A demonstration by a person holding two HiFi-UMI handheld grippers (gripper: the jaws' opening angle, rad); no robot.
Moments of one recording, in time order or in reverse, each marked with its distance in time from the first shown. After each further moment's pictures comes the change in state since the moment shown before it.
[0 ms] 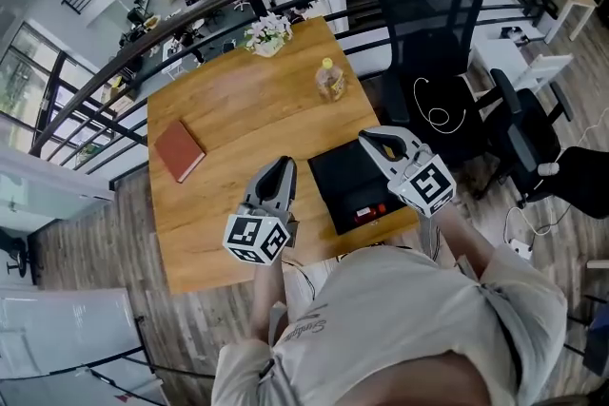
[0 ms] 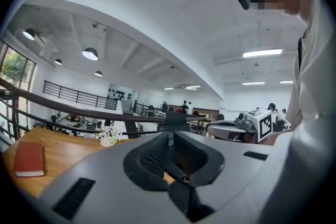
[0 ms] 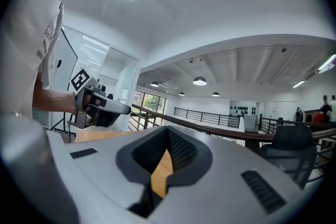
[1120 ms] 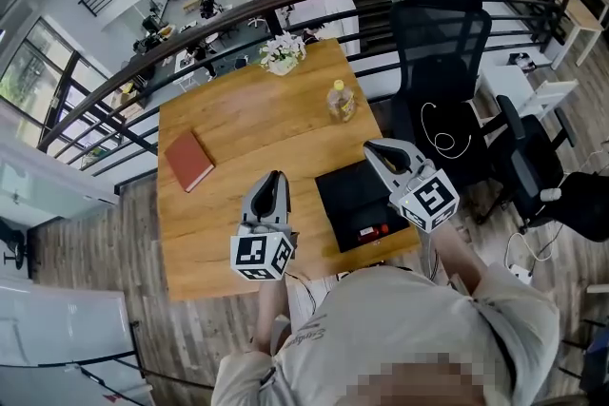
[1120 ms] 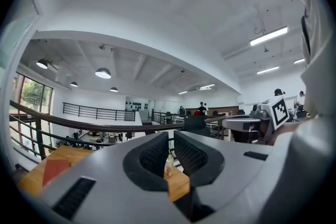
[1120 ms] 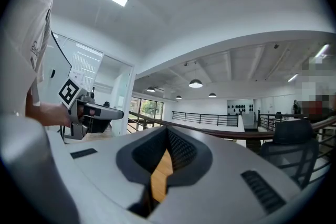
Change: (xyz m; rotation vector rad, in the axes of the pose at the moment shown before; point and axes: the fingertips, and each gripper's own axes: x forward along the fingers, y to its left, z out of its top) left arm -0.025 0.022 0.029 0.117 -0.070 0.216; right arm 0.008 -0.009 0.031 0.070 -0.051 -0.031
